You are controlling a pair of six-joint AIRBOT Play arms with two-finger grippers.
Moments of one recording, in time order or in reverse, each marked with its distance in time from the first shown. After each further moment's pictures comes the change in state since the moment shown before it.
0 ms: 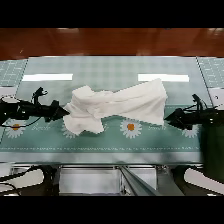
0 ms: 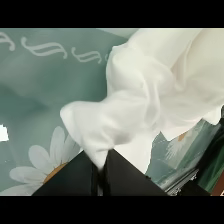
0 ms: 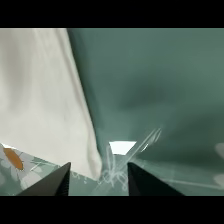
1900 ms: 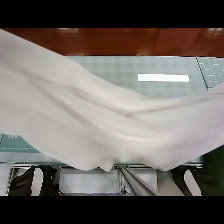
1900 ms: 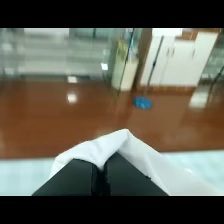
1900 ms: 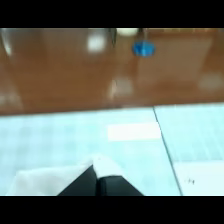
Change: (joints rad) left arm 0.168 0.927 0.650 0.076 0.029 -0.132; right arm 0.179 0.680 1.056 -0.585 0.288 0.338
